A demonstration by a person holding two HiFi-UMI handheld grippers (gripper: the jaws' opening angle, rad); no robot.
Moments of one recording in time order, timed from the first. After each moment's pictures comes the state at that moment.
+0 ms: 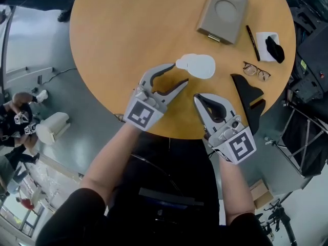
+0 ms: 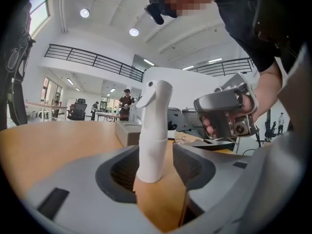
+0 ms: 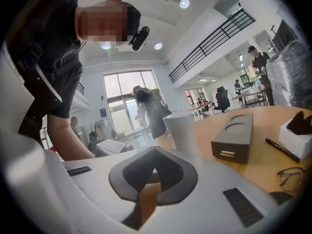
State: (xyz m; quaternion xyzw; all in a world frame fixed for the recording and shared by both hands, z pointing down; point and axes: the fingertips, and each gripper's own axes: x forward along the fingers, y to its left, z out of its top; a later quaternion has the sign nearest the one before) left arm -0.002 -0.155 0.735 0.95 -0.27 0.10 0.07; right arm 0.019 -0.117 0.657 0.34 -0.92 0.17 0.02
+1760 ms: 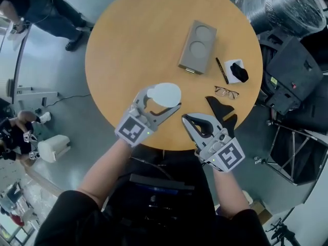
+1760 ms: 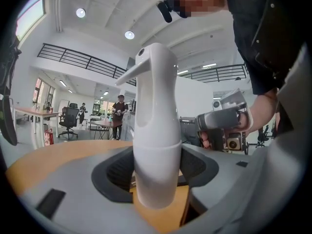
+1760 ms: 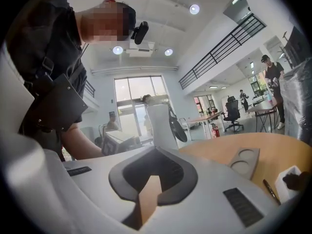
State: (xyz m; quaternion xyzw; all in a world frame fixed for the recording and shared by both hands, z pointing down) left arm 0.021 -0.149 0.520 0.97 -0.23 0.08 0.05; right arm 0.034 -0.097 0.468 0.30 -0.94 0.13 0.00
